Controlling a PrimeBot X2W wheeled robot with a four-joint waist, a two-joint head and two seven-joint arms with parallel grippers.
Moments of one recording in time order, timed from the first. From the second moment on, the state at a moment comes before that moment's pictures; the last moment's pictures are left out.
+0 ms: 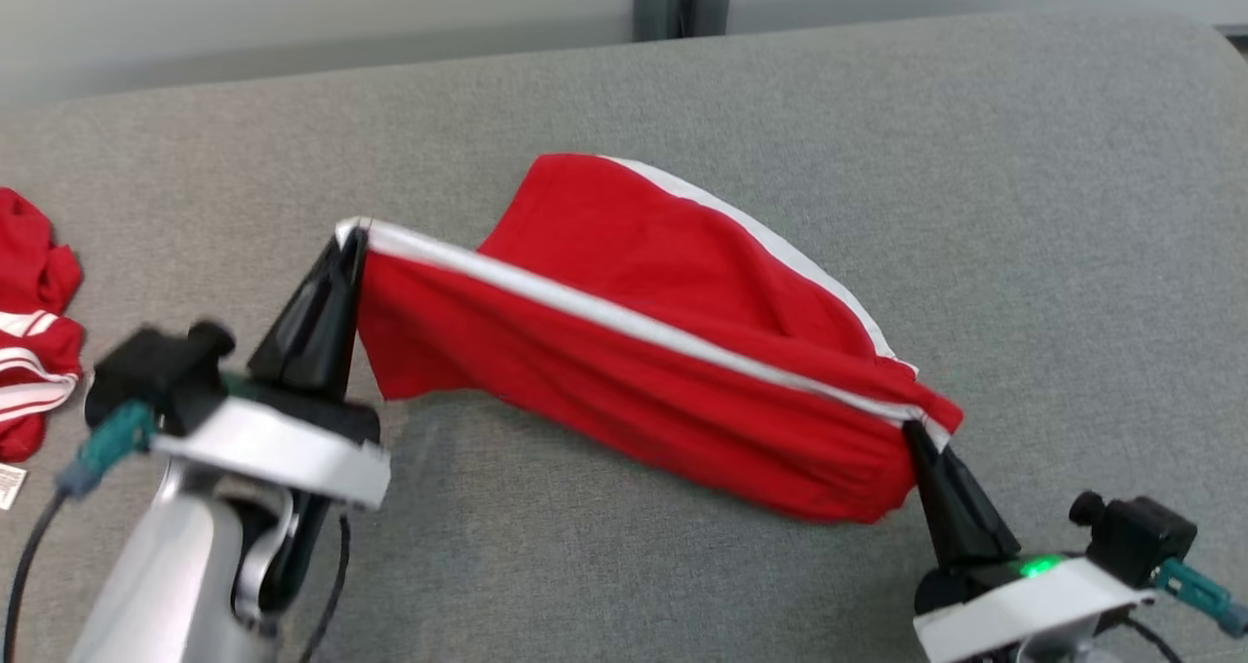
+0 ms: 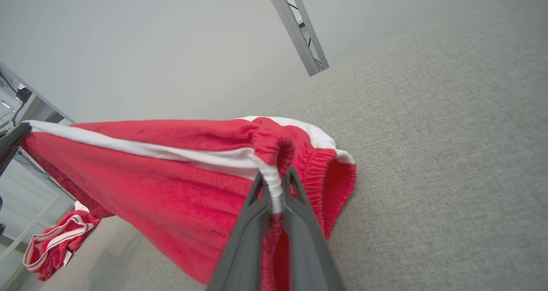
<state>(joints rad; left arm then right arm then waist) -0.23 0.24 -0.18 -0.02 -0.43 -0.05 -0.07 -0.03 -0.10 0.26 0.12 0.63 0.13 -0.21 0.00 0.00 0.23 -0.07</state>
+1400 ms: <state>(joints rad) -1.04 0.17 -0.52 1.01 -0.66 -0.13 -0.25 -0.37 -0.05 0.28 0.27 0.61 0.13 -0.23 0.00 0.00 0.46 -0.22</state>
